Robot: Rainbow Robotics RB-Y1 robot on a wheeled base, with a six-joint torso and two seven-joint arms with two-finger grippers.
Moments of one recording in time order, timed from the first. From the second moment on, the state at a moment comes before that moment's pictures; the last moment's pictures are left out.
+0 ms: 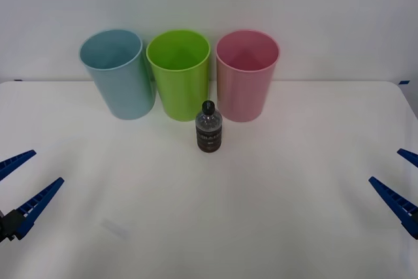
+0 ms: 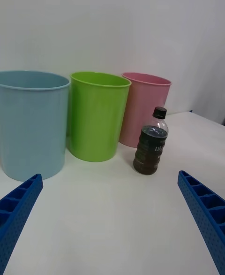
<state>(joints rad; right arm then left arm) 0.35 -0.40 -0.52 -1.66 0.96 -1.22 0.00 0.35 0.40 0.52 -1.66 -0.96 -1.22 0.00</state>
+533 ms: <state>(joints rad) 0.37 -0.39 -0.49 -1.64 0.98 -1.23 0.01 0.35 0.40 0.52 -1.66 -0.96 -1.22 0.00</state>
